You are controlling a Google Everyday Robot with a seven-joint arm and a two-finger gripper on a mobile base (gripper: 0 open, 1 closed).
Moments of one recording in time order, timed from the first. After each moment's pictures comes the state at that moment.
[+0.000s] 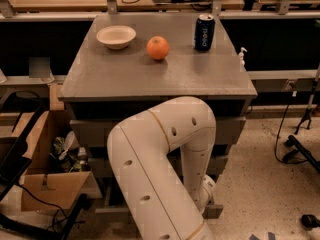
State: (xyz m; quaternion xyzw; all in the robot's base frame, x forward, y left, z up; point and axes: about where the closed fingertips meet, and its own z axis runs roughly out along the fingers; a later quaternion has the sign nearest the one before) arm 0.485 -0.141 0.260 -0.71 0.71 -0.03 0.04
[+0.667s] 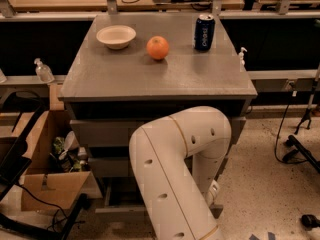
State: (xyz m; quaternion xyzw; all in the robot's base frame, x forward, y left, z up) arm 0.497 -0.149 0.225 -0.71 0.70 -0.02 0.07
